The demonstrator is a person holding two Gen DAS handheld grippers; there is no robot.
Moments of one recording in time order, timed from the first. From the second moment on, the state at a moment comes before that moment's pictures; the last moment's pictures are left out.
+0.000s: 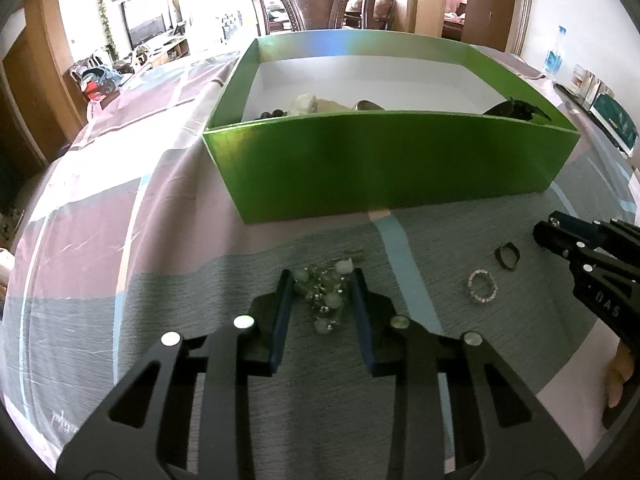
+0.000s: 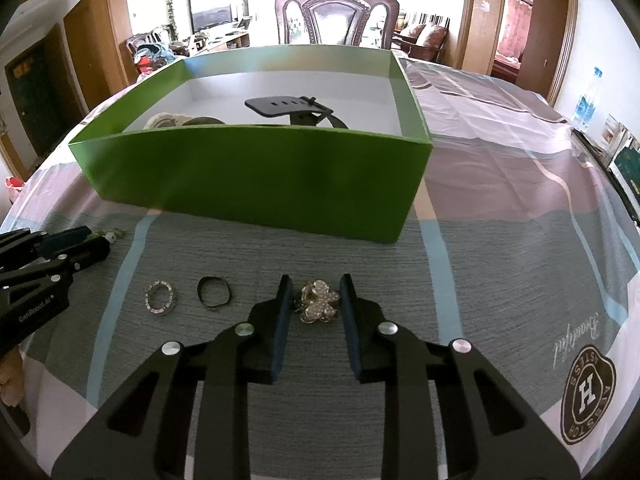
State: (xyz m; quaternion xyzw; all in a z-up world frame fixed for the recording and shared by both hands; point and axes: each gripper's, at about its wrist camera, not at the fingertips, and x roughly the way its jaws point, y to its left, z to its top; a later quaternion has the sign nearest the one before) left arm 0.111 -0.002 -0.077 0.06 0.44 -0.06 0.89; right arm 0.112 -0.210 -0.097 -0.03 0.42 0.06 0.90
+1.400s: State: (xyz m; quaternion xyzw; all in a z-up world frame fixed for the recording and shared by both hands) left arm 0.114 0.008 -0.074 0.04 0.45 -0.06 0.89; right arm 0.110 -0.215 -0.089 -0.01 0.42 0.08 0.90
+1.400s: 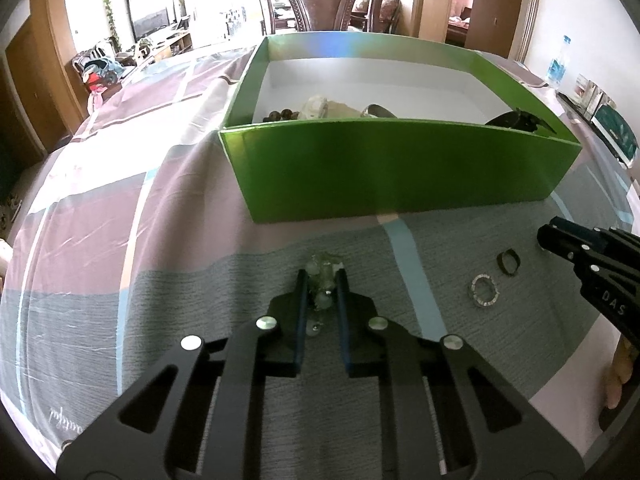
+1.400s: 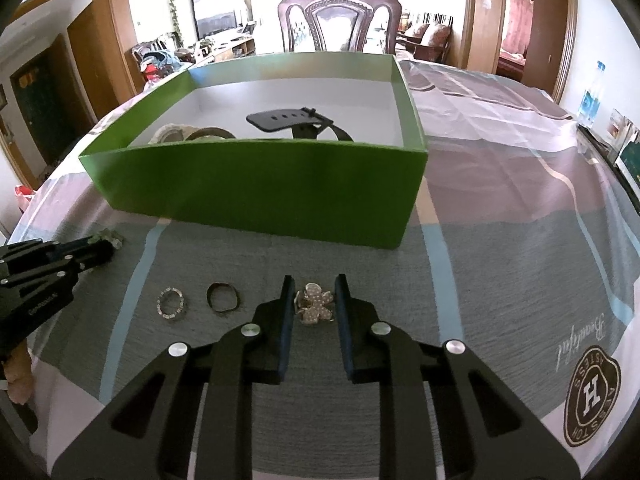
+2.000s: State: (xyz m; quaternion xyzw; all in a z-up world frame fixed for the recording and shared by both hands) left arm 0.112 0.008 -0.074 0.04 0.44 -0.06 0.89; right arm 0.108 -0.212 -0.088 -0.01 0.42 0.07 0.91
